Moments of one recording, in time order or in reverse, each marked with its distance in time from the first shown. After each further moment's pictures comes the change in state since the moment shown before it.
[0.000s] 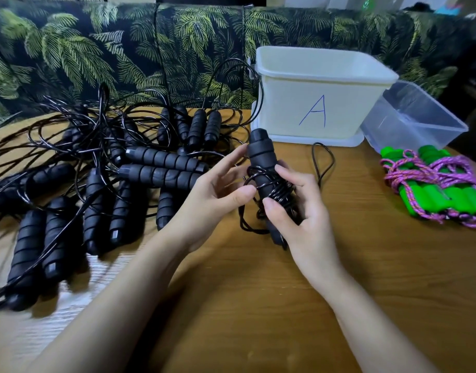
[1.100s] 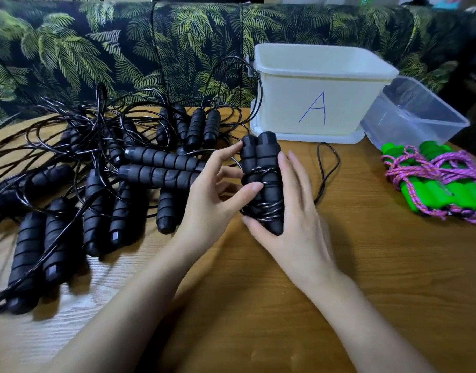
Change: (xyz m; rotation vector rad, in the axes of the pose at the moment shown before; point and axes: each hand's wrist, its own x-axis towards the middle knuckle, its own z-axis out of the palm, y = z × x) left_hand -0.002 -0.001 0.010 0.277 0.219 0.209; right_hand -0.002 0.001 0.006 -0.785 -0.008 -0.106
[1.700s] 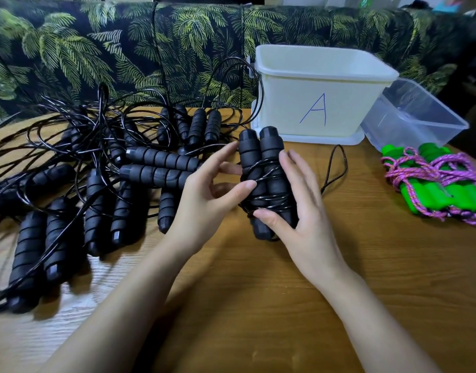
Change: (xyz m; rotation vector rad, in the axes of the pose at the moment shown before) left_hand 0.000 0.008 -0.008 -0.049 0.002 -0.002; right_hand 0.006 0.012 -0.005 0.408 -0.040 -0.018
